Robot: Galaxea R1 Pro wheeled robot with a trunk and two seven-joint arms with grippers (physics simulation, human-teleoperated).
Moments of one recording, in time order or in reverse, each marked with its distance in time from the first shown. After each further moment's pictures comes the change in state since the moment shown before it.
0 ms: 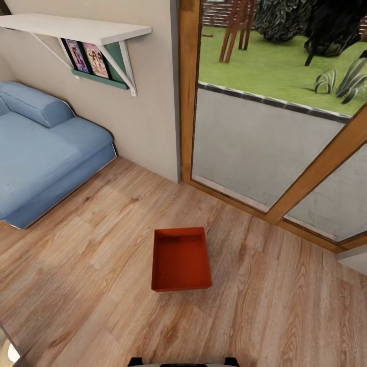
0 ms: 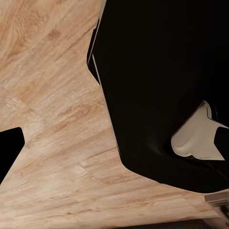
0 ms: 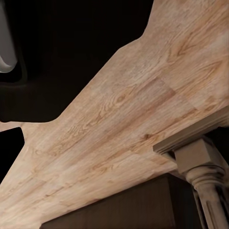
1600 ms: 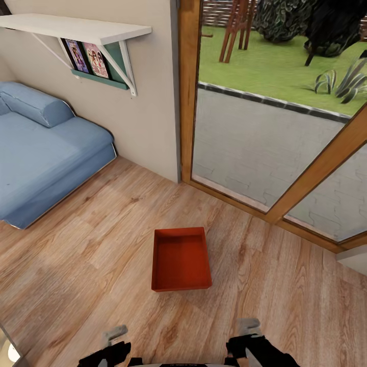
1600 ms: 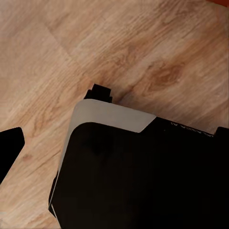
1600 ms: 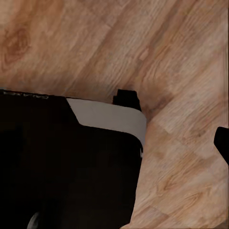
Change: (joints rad) left arm -0.035 0.045 0.002 -0.640 -0.012 0.266 0.147; right arm -0.350 -0.011 -0.021 -0.320 -0.019 0.282 -0.030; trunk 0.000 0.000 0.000
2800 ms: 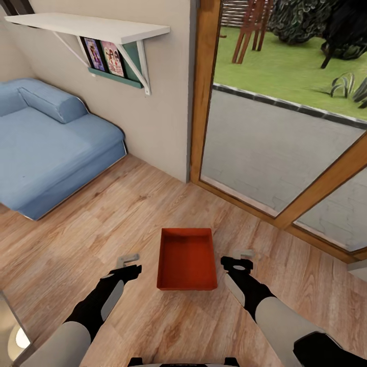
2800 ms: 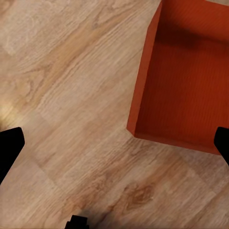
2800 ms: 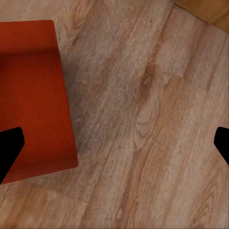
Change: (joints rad) left arm -0.336 -0.023 -0.006 -0.057 -0.125 0.026 0.016; right arm -0.287 0.071 -0.054 -0.111 -0.086 -0.151 -0.398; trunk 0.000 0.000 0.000
